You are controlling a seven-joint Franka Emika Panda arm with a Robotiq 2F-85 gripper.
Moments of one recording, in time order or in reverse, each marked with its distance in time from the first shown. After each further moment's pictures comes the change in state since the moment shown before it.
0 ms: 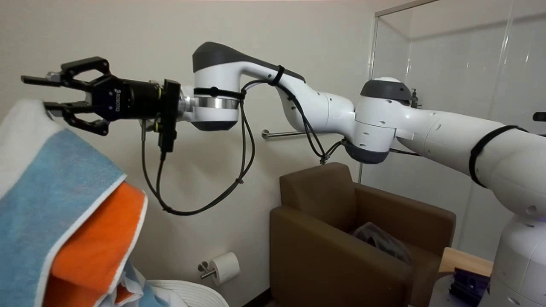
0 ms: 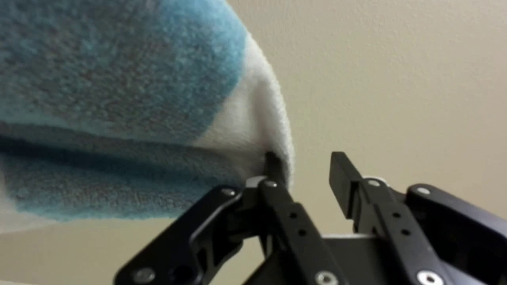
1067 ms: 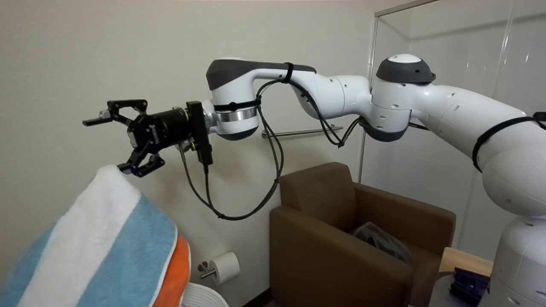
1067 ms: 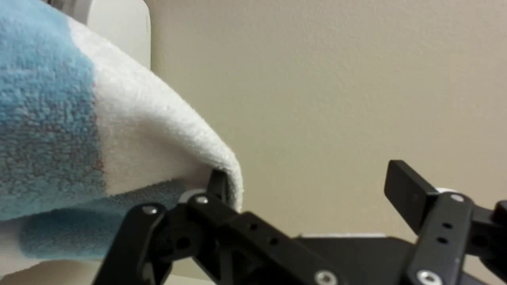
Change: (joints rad) arm -0.149 -0.233 -0.198 -0.154 0.138 -0.039 0.151
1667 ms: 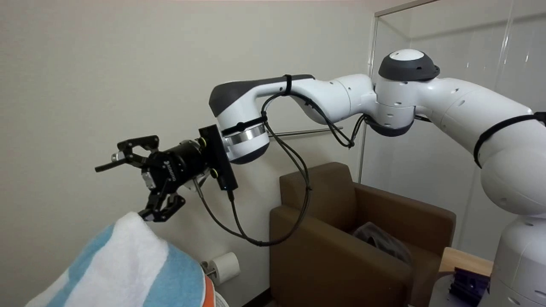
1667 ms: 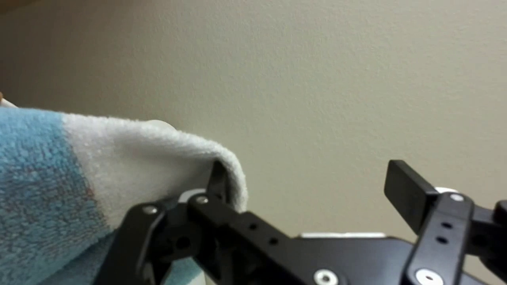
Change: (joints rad) arm -0.023 -0.060 -0.102 -0.148 0.228 -0.174 0.005
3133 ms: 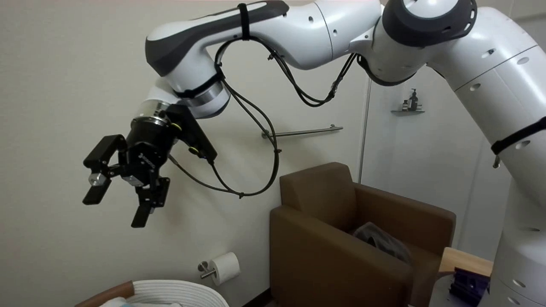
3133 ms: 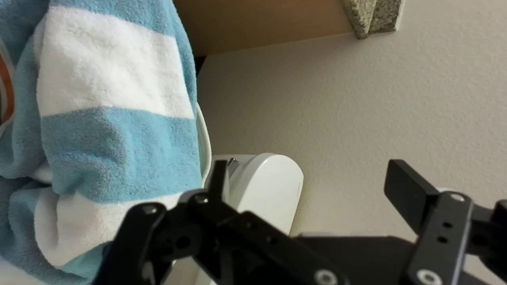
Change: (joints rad) arm 0.661 -0.492 -0.735 0.399 0.006 -0.525 -0.090
